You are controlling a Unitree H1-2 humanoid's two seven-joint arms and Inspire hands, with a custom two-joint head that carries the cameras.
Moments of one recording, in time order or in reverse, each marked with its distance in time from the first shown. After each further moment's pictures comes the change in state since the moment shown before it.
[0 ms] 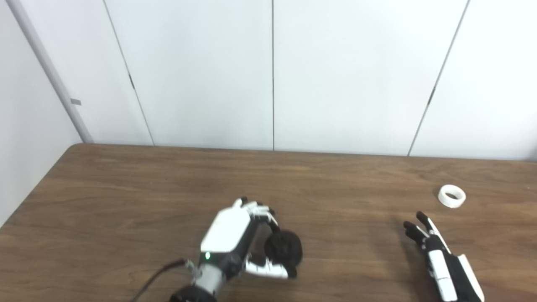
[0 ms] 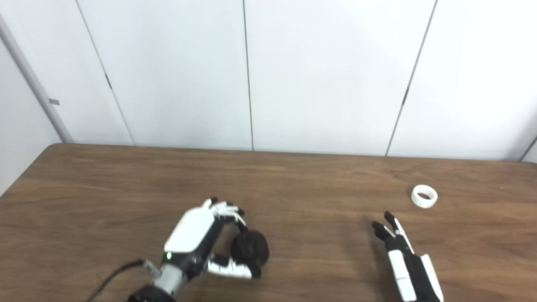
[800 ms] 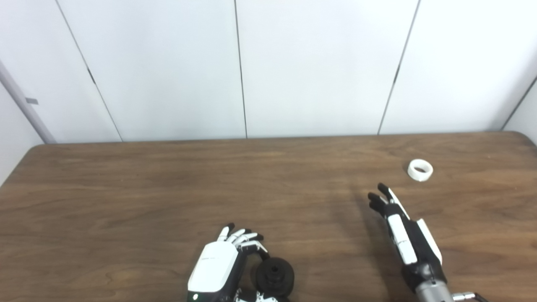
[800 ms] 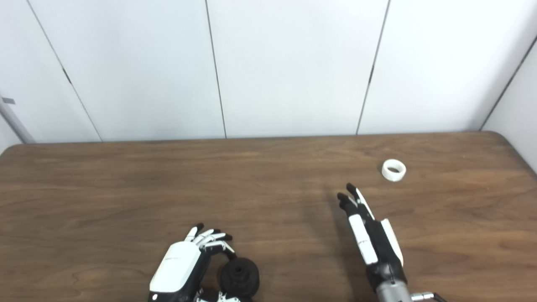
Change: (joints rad) left arm 0.172 -0.059 -0.021 0.026 0.086 -0.143 0.096; right arm -0.008 0.033 0.028 -0.112 -0.038 0.140 -0.017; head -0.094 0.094
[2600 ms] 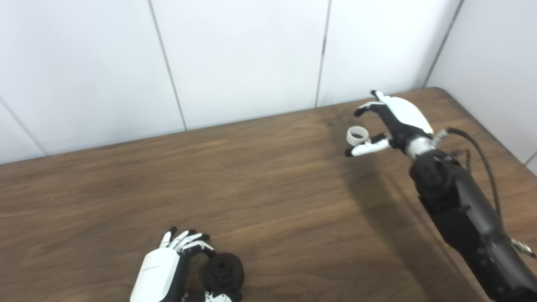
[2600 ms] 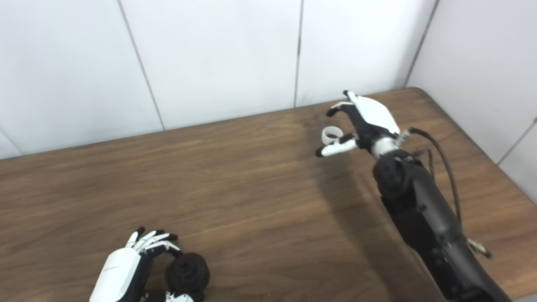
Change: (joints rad) left arm 0.031 0.022 0.110 -0.032 -0.045 -0.084 -0.079; right arm -0.479 -0.448 0.082 0.308 -0.617 0.235 0.203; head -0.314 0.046
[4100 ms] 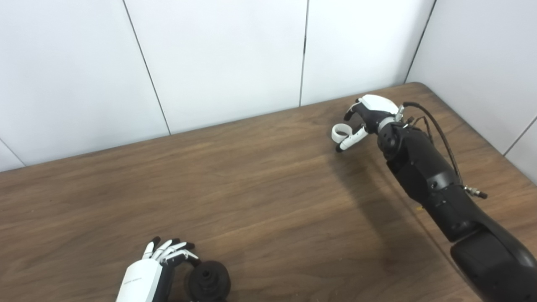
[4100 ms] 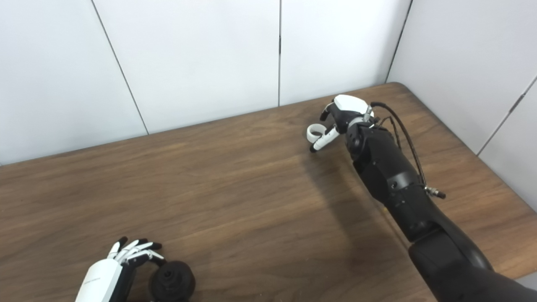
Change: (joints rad) left arm 0.025 0.004 0.037 -0.027 -0.005 -0.021 -0.040; right arm -0.203 0.003 0.072 0.388 -0.146 0.002 0.104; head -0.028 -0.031
